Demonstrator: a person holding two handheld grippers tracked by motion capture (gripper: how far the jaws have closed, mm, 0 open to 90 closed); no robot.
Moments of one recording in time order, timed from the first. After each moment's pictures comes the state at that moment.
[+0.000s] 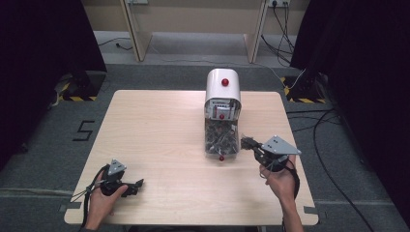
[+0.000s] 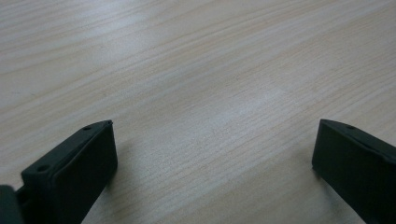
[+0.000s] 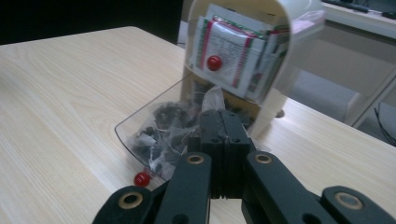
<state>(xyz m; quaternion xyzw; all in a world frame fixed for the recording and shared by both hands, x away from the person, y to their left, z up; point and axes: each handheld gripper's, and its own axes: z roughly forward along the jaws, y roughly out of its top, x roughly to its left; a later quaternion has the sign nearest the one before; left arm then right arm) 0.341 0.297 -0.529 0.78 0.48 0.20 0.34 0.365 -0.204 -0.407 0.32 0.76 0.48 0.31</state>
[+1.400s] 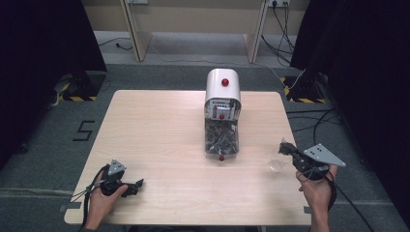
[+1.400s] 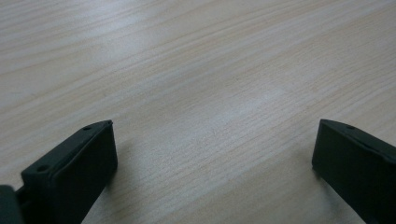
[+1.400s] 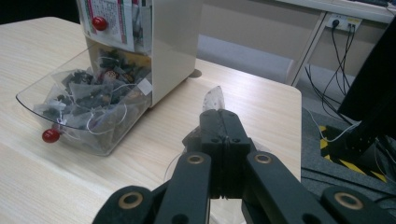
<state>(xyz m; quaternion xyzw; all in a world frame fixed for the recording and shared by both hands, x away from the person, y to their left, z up) 0.341 0.297 -0.529 0.78 0.48 0.20 0.34 0.345 -0.299 -0.416 0.42 0.71 0.44 0.35</state>
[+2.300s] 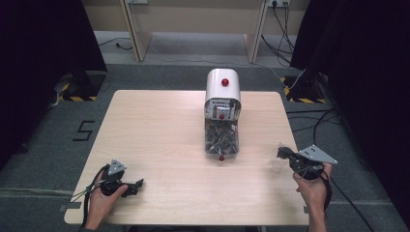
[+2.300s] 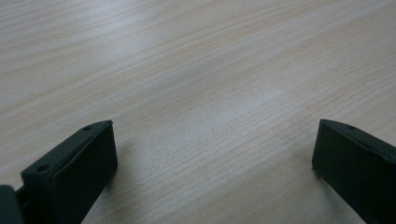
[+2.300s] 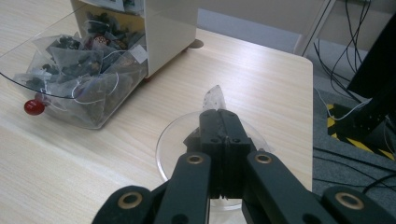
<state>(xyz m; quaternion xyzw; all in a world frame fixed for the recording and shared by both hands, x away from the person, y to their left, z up) 0.341 0.297 -0.529 0.78 0.48 0.20 0.34 0.357 -0.302 -0.440 0.44 0.73 0.42 0.32</state>
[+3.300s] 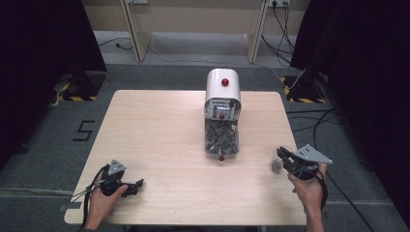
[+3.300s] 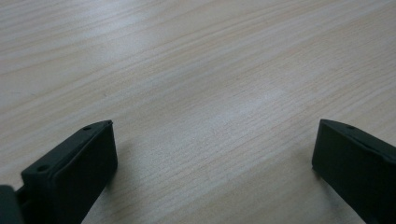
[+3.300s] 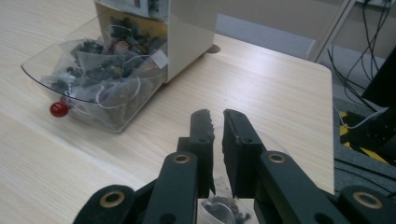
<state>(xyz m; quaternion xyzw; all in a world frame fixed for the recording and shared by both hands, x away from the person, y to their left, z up) 0.341 0.297 -0.529 0.78 0.48 0.20 0.34 0.356 -0.286 -0.437 0.42 0.74 0.43 0.31</state>
